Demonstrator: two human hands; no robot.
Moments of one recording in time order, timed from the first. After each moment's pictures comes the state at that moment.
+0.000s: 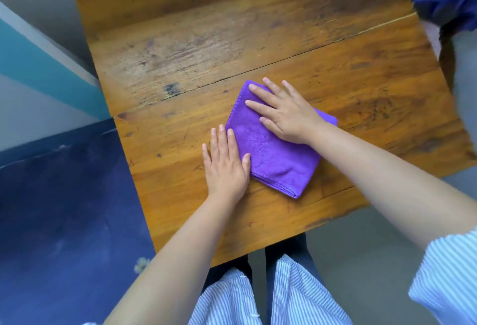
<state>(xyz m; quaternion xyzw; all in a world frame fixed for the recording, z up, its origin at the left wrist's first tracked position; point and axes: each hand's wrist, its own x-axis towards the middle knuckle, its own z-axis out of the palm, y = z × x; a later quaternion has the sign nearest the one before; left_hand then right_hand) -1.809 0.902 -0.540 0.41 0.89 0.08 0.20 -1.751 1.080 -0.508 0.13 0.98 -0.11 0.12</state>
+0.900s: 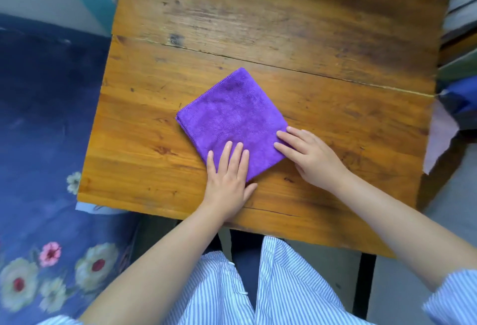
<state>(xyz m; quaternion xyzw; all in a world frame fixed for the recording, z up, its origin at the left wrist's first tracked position) -1.688 0.953 -0.507 0.36 0.92 -0.04 0.16 -1.646 1.160 -0.498 -0.15 0.98 -0.13 0.02</state>
